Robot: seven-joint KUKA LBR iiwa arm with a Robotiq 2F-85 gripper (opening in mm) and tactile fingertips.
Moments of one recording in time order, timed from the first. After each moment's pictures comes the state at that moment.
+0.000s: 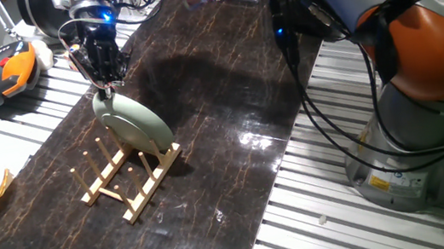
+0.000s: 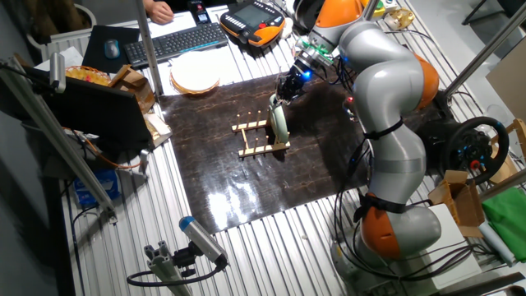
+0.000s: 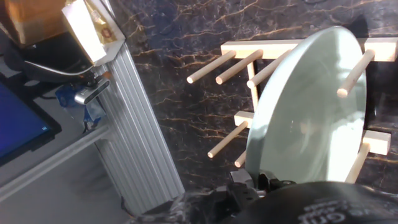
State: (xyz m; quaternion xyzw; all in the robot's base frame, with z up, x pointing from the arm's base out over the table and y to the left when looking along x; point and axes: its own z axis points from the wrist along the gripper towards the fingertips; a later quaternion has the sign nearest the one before) arm 0.570 0.135 0.223 -0.05 -0.91 -0.35 0.22
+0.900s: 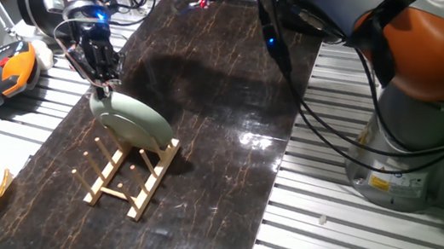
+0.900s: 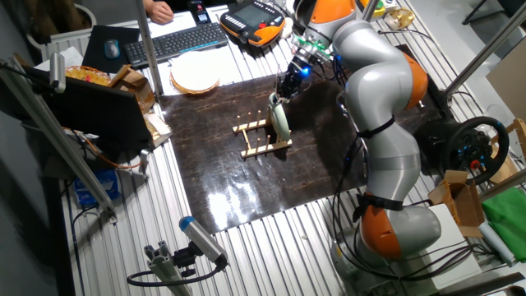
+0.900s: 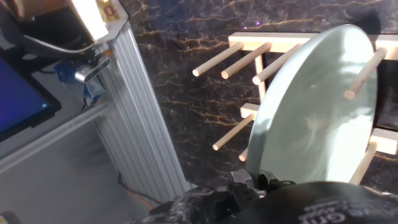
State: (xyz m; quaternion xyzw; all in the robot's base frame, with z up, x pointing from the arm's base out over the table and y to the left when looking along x) arm 0.574 0.137 0.229 -0.01 -0.90 -0.35 0.26
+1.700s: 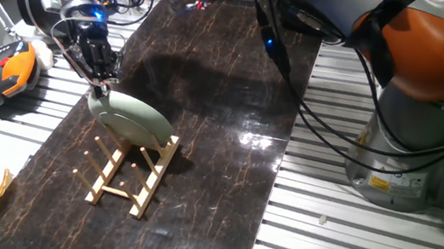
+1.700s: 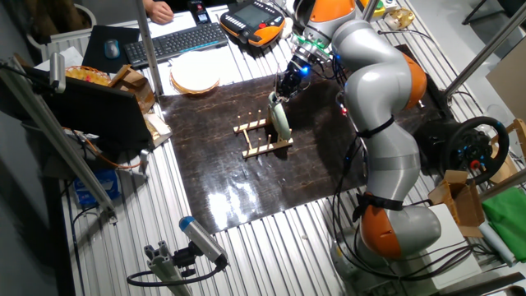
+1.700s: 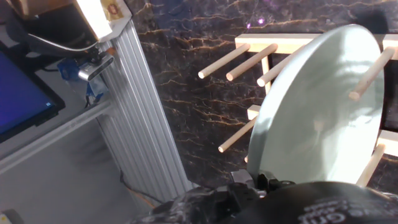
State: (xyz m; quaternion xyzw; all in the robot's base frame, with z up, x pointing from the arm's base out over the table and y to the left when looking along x) arm 0.578 0.138 0.228 -0.01 -0.90 -0.36 0.25
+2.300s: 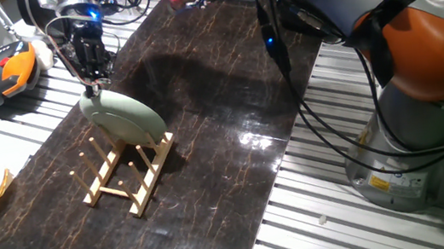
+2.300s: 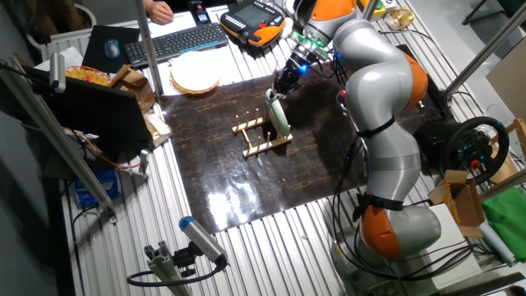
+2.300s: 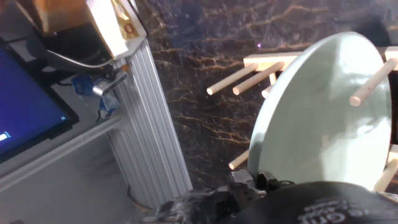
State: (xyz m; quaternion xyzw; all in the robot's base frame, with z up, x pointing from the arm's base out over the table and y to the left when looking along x) arm 0.598 0.144 0.229 -0.01 -0.90 -0.37 0.22
